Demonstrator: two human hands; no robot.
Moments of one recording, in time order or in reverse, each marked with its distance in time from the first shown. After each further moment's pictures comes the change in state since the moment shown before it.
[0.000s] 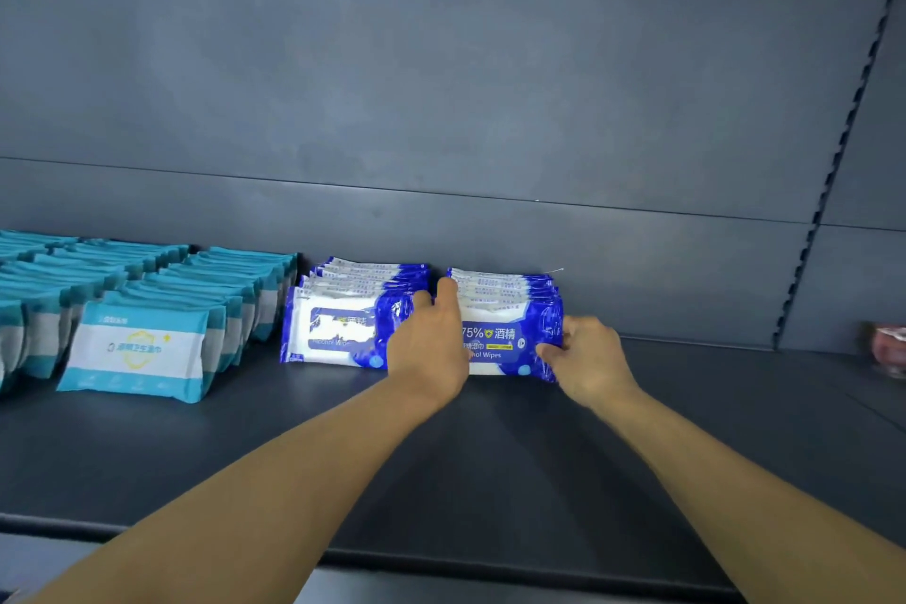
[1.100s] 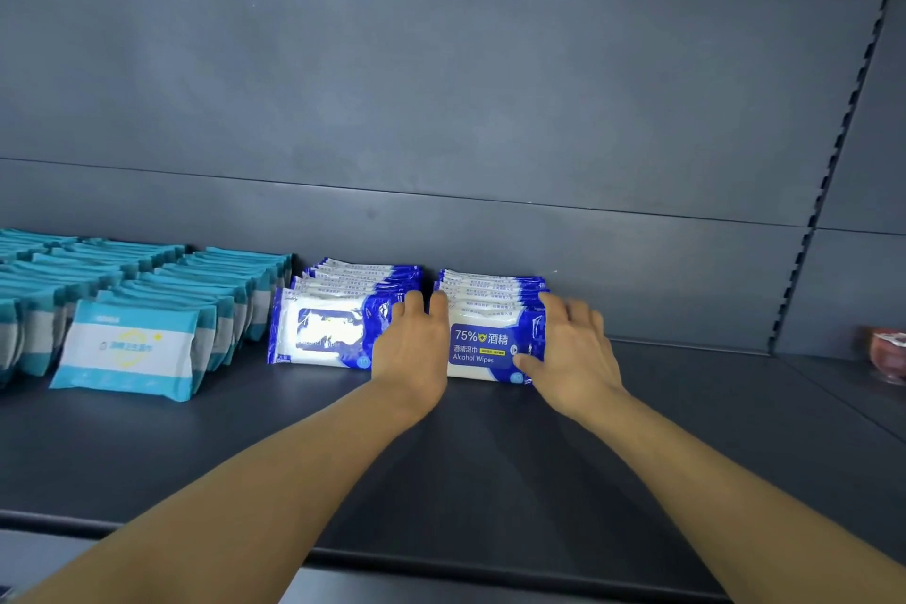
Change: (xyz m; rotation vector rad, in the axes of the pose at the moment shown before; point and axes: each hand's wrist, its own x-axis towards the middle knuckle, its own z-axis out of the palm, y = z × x) left_hand -0.003 -0.003 0.000 0.238 -0.015 0.040; right_hand -0.011 -0.012 -0.006 -0.354 0.045 -0.204
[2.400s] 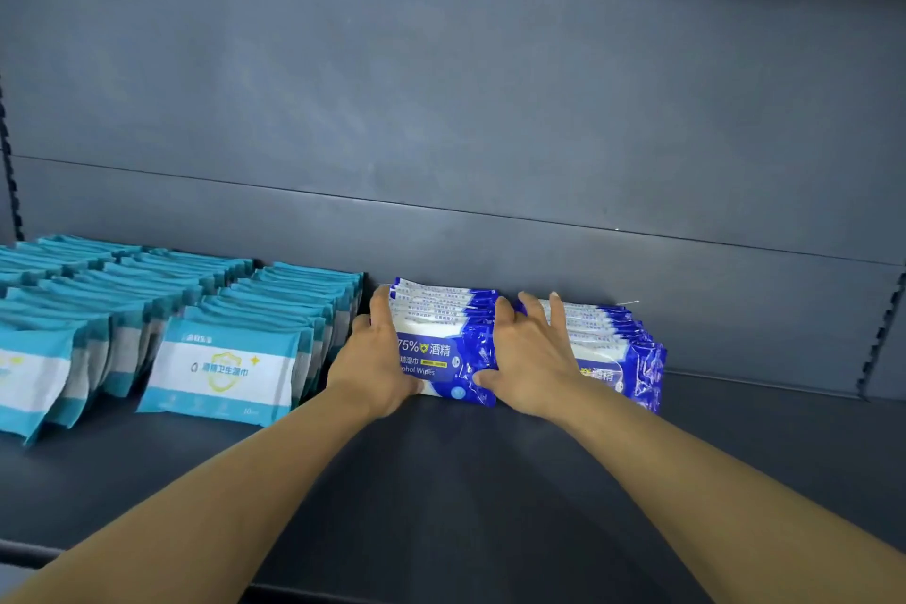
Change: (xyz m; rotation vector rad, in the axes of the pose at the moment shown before) left_hand 0.024 -0.147 -0.001 -0.473 -0.026 -0.134; right_hand 0.038 -0.126 0.049 -0.380 -0.074 -0.274
